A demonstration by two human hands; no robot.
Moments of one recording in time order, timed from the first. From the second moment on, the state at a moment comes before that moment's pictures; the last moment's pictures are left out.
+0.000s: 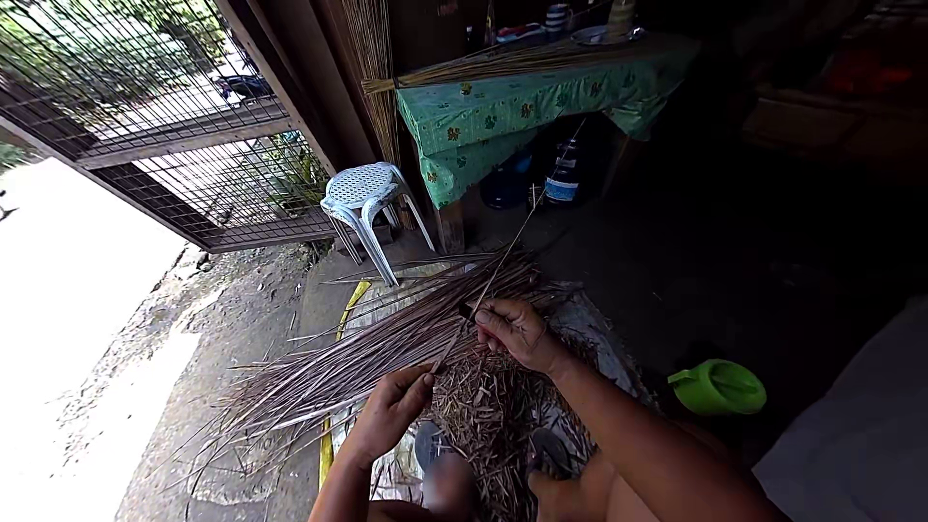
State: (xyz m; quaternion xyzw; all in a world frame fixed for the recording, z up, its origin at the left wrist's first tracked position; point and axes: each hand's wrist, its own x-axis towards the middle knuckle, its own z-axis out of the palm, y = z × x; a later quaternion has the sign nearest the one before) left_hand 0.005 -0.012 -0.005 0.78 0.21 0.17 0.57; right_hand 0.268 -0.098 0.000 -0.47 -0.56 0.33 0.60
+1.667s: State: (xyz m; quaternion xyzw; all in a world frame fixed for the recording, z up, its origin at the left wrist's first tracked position) left_hand -0.008 -0.003 -0.011 0.77 0.21 0.11 0.59; right_hand 0.323 -0.105 0.025 -0.53 -0.36 0.34 0.69
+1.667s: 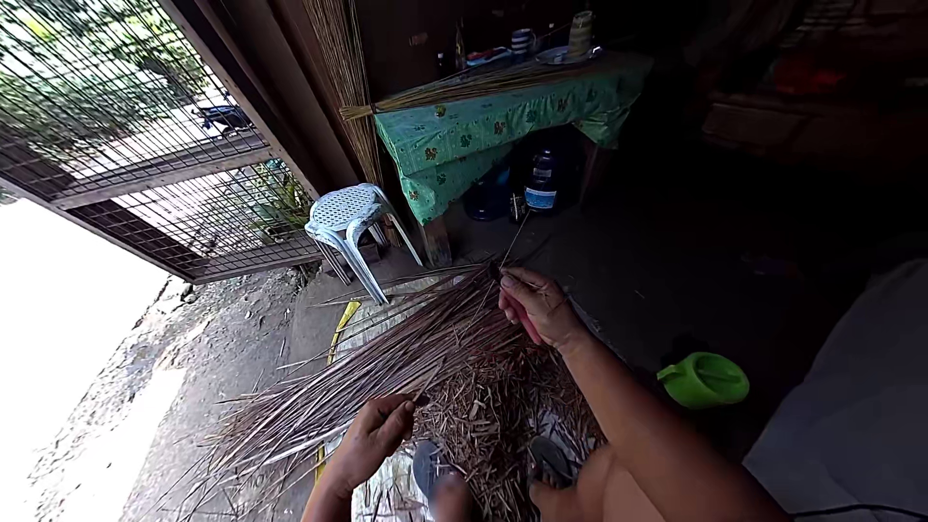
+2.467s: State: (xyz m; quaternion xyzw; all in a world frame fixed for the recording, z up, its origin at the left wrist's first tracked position) left_hand -0.004 -0.005 -0.019 0.81 0.26 0.16 0.51; right_hand 0.290 -0.097 0.016 -0.50 -0.38 0.39 0.67
